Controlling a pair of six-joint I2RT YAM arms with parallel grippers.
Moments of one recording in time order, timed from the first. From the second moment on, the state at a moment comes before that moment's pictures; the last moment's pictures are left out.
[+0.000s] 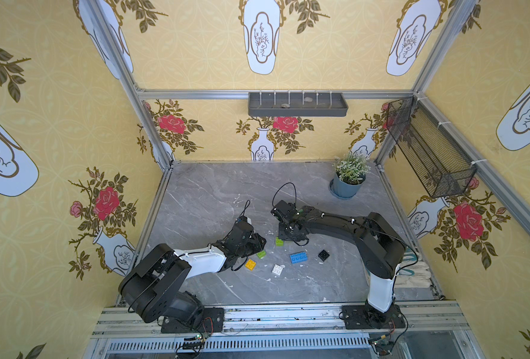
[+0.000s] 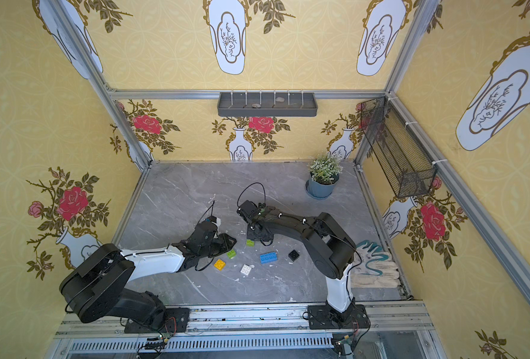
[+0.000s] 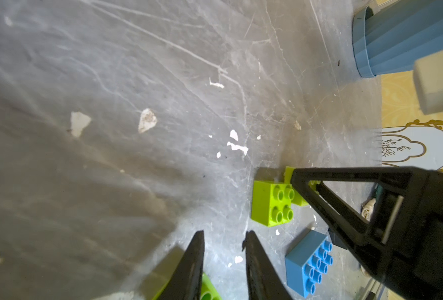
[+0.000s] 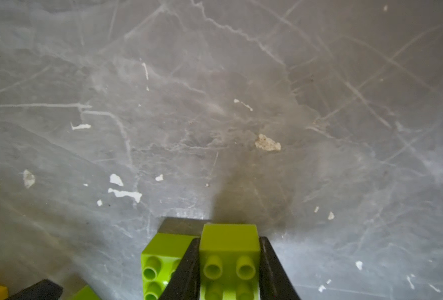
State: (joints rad) left arm -0.68 1.47 0.48 0.24 0.12 -0.94; right arm 0.91 1.91 1.27 -0.65 0.14 0.81
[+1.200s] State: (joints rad) left arm -0.57 1.48 0.40 0.38 0.19 -0.93; right arm 1.03 1.95 1.42 -0.76 0.21 0.62
